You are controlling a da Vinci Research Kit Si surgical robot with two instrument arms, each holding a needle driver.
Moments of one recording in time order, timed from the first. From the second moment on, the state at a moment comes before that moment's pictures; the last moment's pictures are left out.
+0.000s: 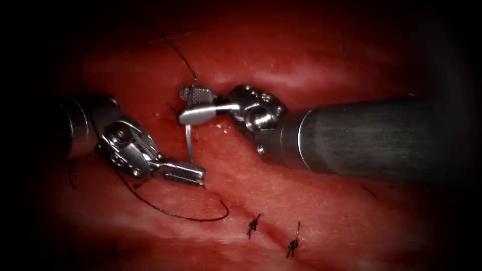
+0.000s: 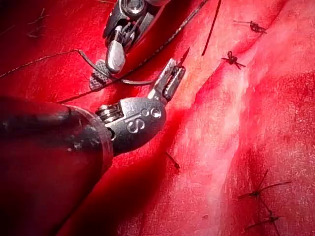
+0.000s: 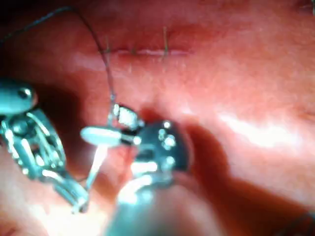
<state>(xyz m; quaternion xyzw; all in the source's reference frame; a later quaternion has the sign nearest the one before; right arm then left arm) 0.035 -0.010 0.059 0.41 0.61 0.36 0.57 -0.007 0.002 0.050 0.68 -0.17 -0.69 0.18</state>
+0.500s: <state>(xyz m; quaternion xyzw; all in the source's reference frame) 0.035 -0.010 0.059 0.43 0.60 0.37 0.56 -0.007 0.002 0.050 0.68 -0.18 -0.69 0.18</state>
